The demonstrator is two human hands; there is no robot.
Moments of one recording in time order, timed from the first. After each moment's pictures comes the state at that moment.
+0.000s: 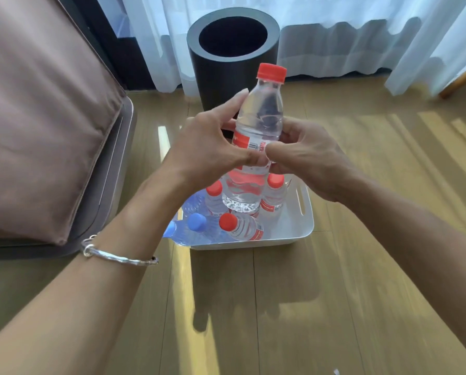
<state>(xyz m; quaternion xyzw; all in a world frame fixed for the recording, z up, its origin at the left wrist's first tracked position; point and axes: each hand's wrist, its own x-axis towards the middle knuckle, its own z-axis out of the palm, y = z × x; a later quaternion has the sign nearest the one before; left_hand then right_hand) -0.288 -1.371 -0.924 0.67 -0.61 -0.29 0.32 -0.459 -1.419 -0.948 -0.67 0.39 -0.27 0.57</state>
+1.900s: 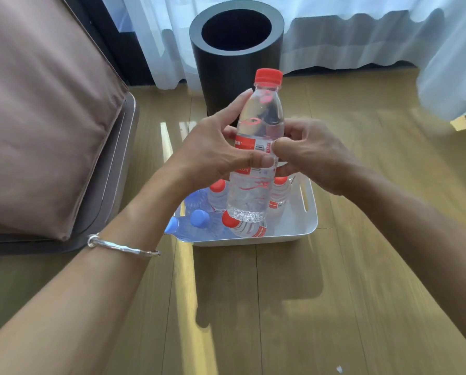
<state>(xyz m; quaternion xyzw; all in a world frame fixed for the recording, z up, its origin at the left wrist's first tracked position) -0.288 -1.368 -0.934 0.60 -0.55 -0.45 0.36 -0.461 -1.425 -0.954 -0.69 0.40 -0.22 0.56</state>
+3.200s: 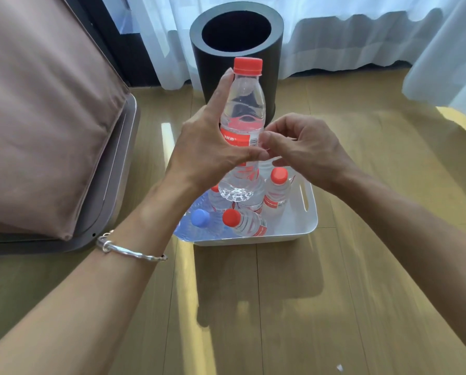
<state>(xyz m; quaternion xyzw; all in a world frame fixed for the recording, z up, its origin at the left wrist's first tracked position) -0.291 -1.367 -0.940 0.69 -0.60 -0.21 0.35 -0.456 -1.419 -0.952 -0.74 0.43 -0.27 0.44</state>
